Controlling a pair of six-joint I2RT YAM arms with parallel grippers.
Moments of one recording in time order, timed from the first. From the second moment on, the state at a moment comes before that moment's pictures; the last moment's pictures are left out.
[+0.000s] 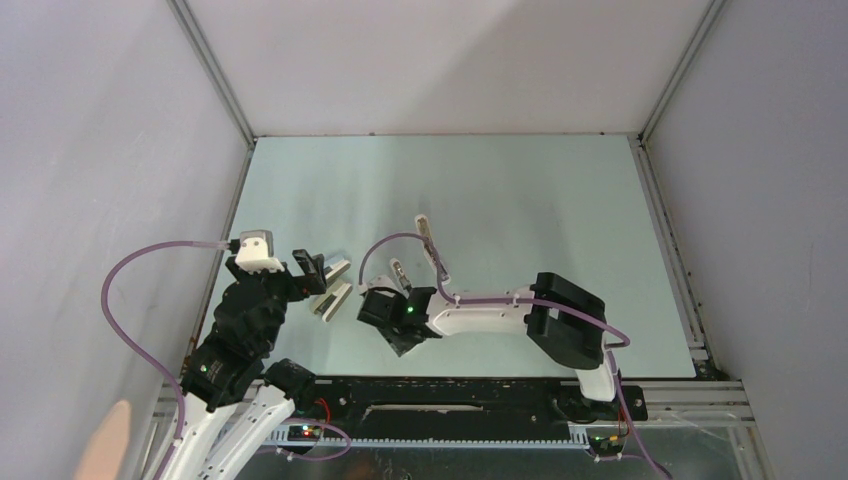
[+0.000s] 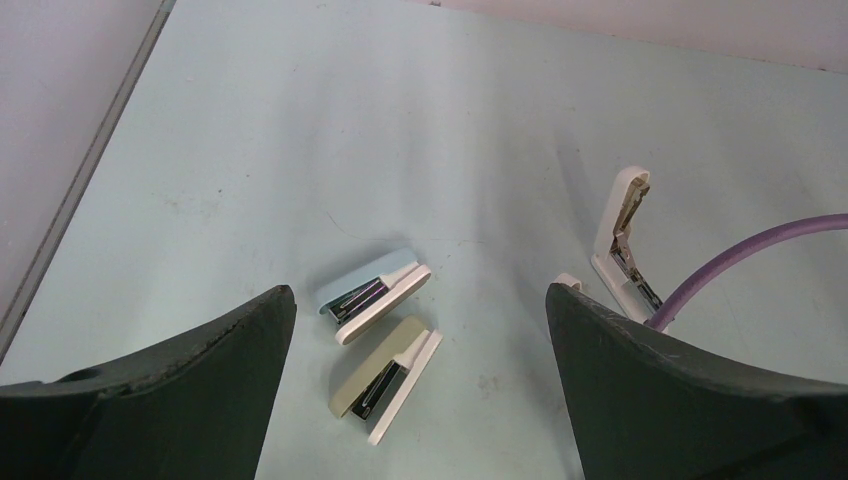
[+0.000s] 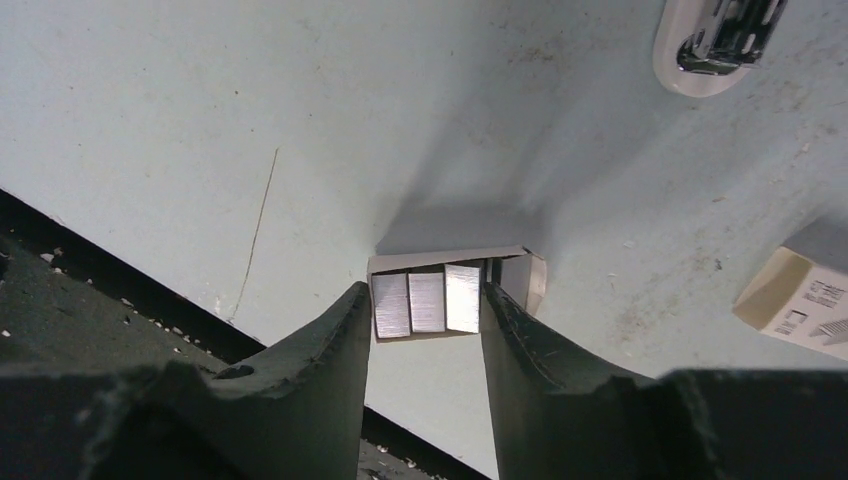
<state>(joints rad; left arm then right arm) -0.47 0.33 0.71 -0.61 -0.44 -0.26 1.29 1.98 1.38 -0.60 0.21 0.55</state>
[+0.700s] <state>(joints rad) -0.47 0.33 0.71 -0.61 -0.44 -0.26 1.34 1.98 1.44 -0.71 0.38 0.48</state>
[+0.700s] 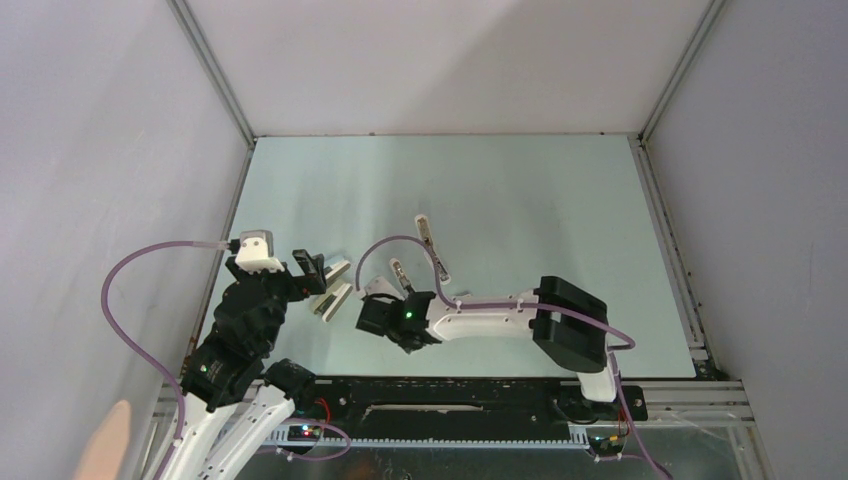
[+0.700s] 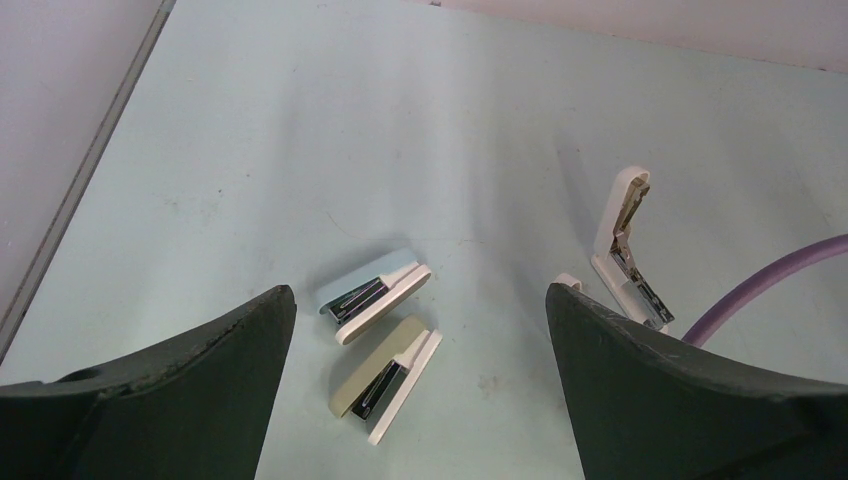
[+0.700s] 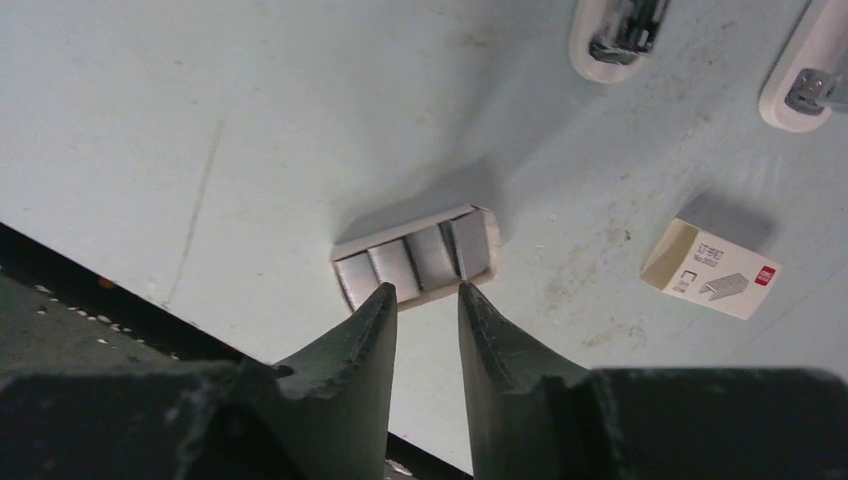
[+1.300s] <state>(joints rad) -0.47 0.34 0.71 -0.61 -0.44 -0.26 1.23 1.90 1.31 -0.55 0.15 0.45</state>
